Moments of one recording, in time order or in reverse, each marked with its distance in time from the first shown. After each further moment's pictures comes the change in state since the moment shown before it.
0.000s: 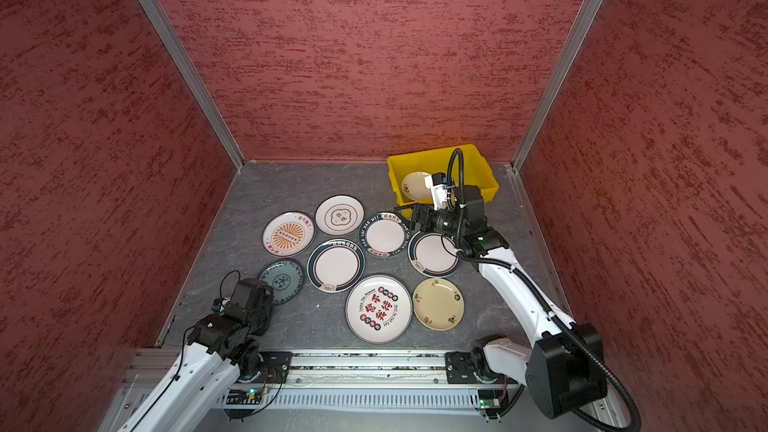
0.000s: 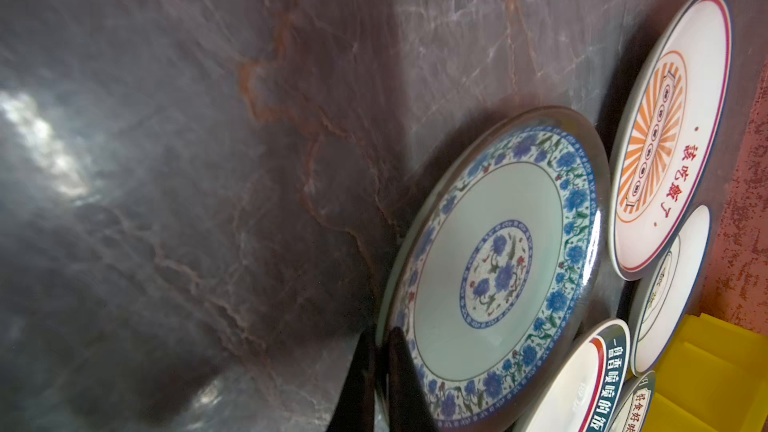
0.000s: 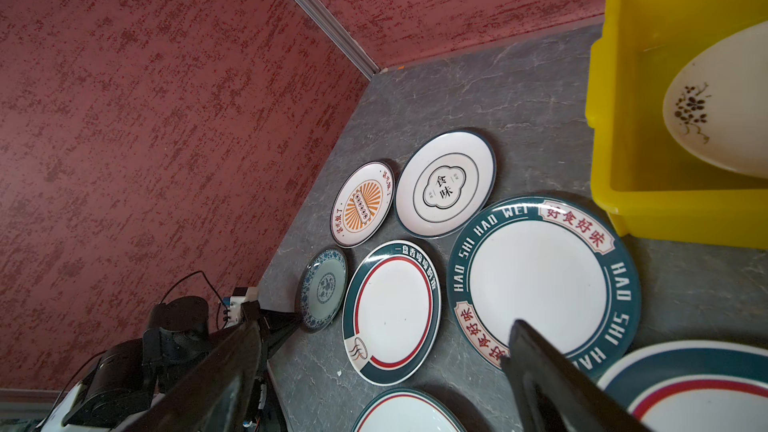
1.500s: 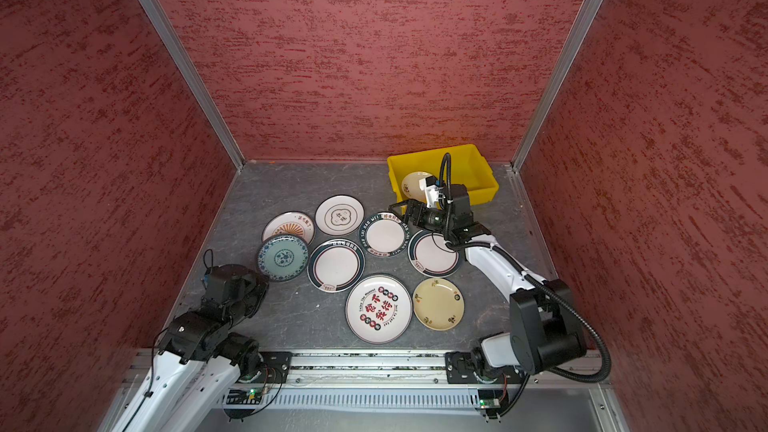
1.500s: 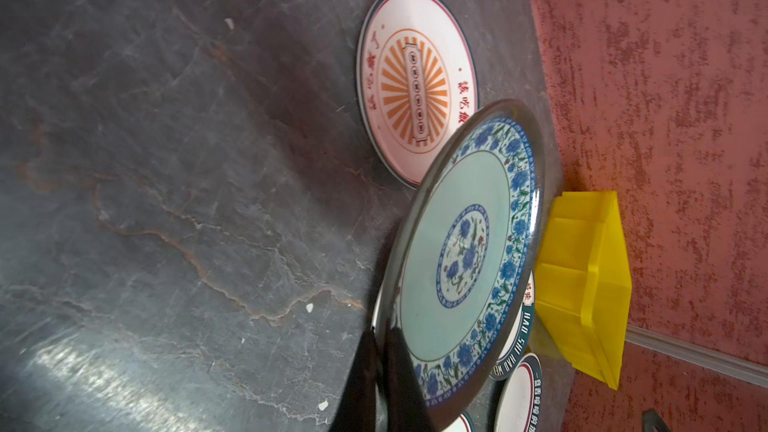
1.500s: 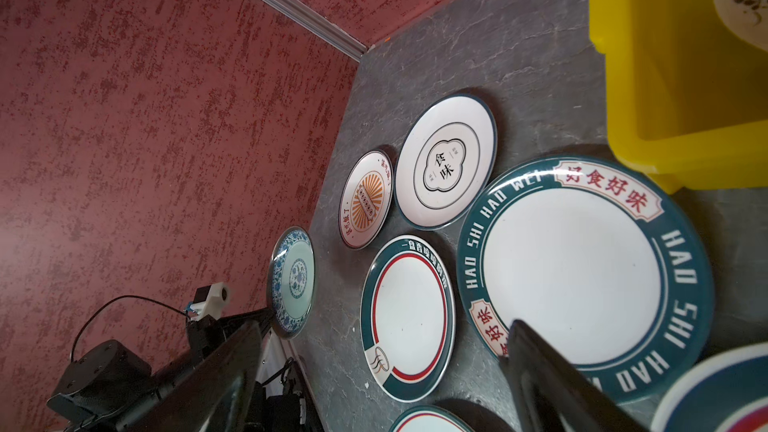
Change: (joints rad) left arm 0.005 -0.008 0.298 0.002 0.041 0.344; right arm 0.001 0.222 -0.011 0.181 -0.055 0.219
